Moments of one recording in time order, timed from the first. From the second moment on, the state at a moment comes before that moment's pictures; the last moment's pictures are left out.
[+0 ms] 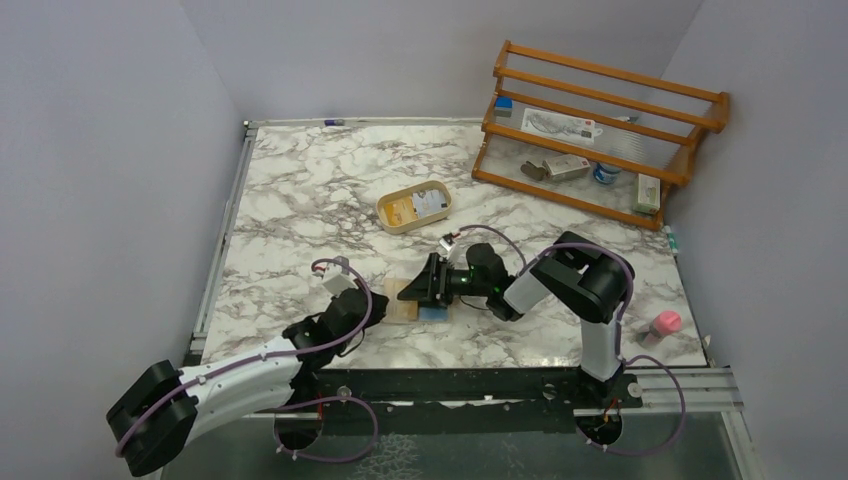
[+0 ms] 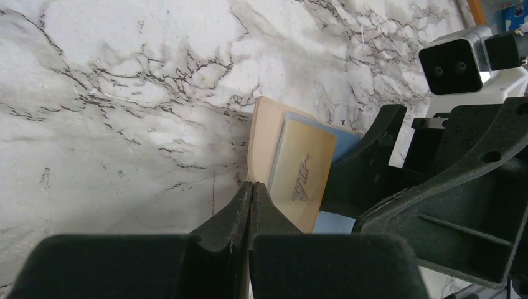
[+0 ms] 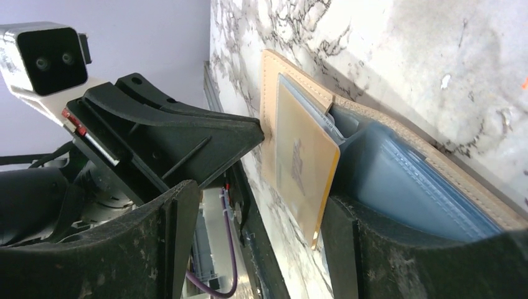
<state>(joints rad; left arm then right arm) -0.88 0.80 0.14 0.09 -0.44 -1.09 0.82 1.96 0.62 1.04 -0.56 1.16</state>
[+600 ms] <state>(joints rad) -0.87 0.84 0.10 0.17 -0.39 -1.06 0.76 2.02 0.52 1.35 -0.68 1.25</state>
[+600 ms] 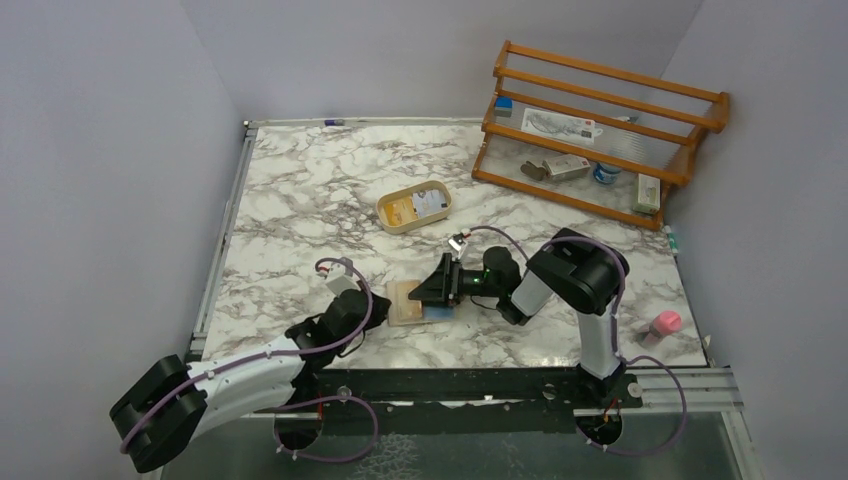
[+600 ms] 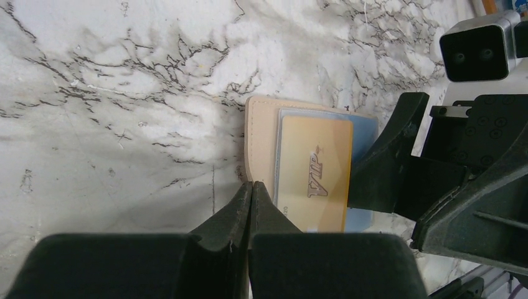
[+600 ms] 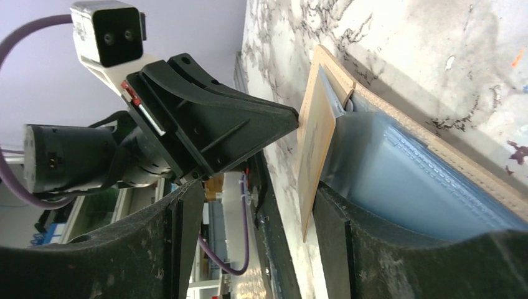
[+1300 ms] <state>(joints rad) -0.83 0.90 0.12 0.19 -0.36 -1.03 0.69 1.92 0.49 1.11 -0.71 1.11</state>
